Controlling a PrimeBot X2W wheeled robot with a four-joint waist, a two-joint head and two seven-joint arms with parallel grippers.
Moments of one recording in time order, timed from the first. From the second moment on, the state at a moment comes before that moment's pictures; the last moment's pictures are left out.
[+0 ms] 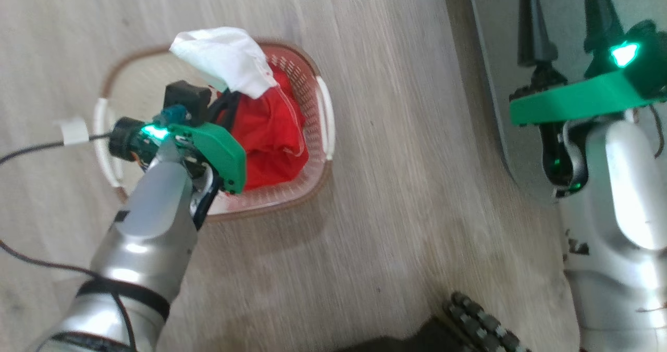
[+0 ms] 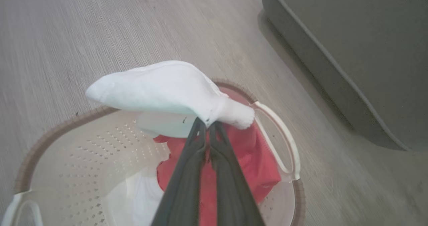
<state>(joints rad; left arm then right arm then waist) -0.81 0.08 -0.42 0.99 -0.28 -0.12 -0.25 -0.61 -0.06 0.04 0.21 0.22 0.13 -0.26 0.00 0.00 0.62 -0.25</state>
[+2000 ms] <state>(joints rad) -0.44 0.04 -0.37 0.28 -0.29 -0.08 -0.25 -0.47 -0.10 0.61 0.33 0.37 0.13 -0.26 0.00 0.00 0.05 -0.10</state>
